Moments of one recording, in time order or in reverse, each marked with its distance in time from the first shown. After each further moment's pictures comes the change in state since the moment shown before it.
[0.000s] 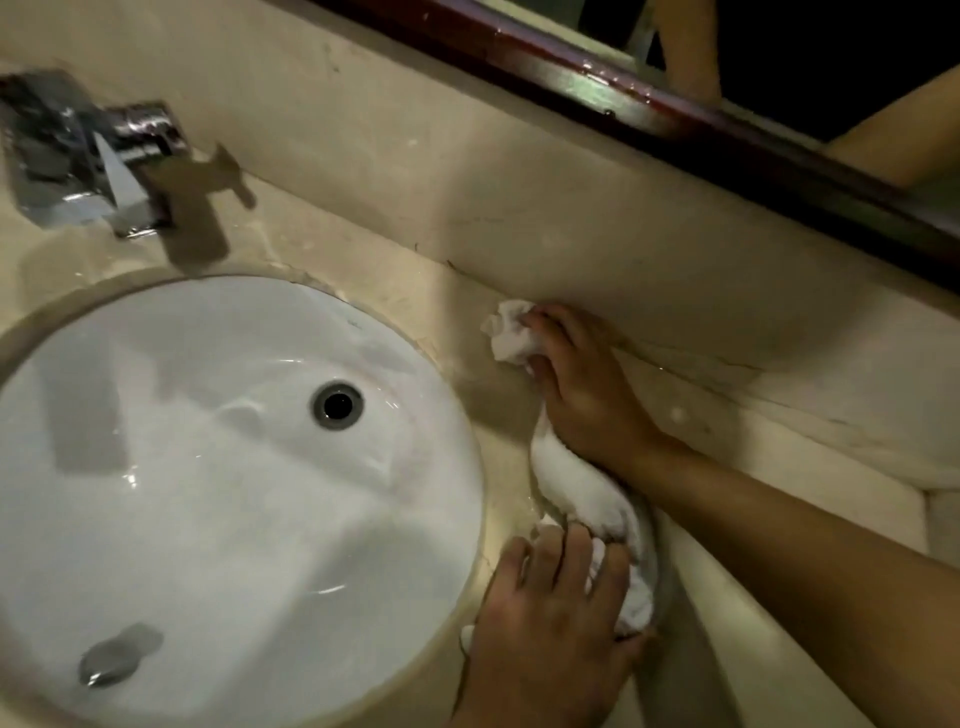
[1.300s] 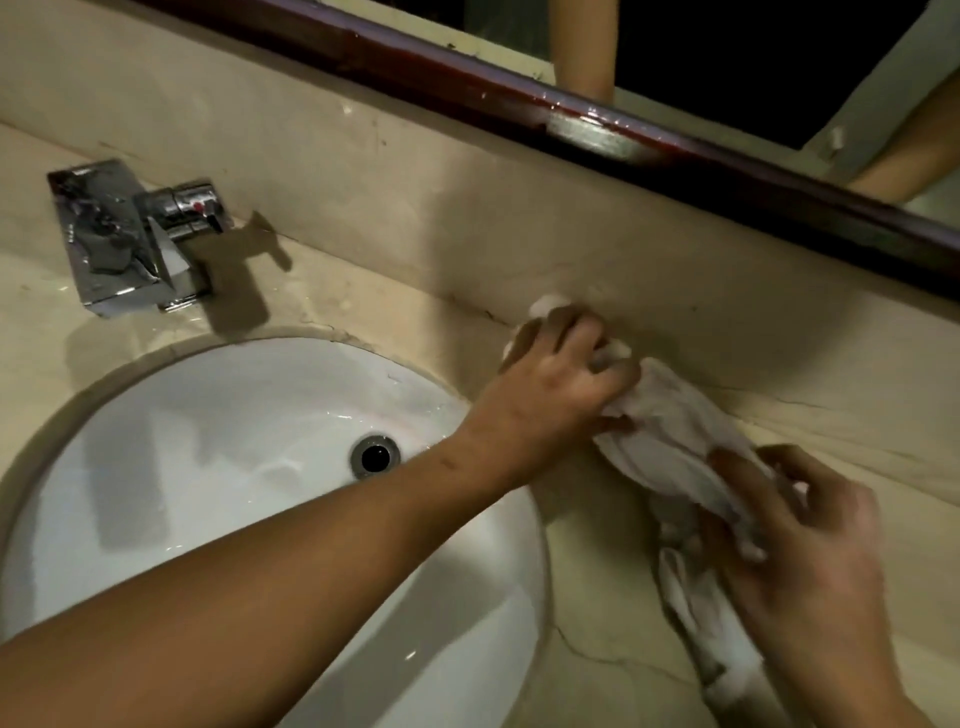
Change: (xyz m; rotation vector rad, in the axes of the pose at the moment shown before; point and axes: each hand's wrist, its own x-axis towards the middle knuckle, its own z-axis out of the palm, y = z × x) left_hand 0.184 -0.141 -0.017 -0.061 0.155 0.371; right_hand -0.111 -0.032 -0.053 -0.373 0.301 0.367
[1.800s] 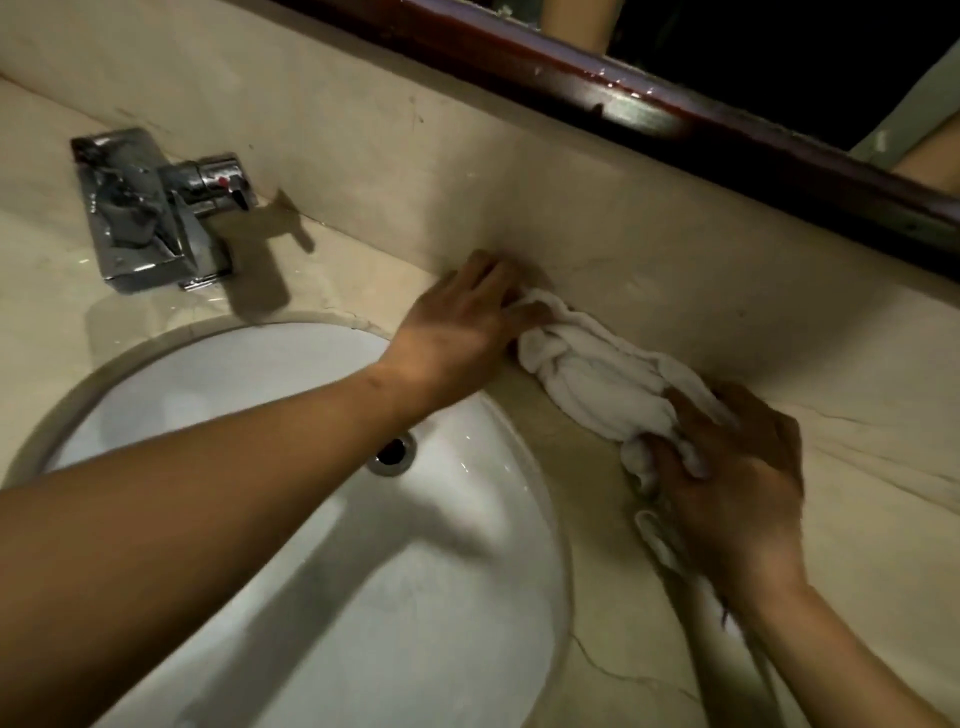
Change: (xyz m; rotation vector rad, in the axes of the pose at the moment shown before) left_hand -0.017 -0.102 -0.016 0.173 -0.009 -0.007; right_hand 0.050 -0.024 0.057 0.089 -0.069 0.050
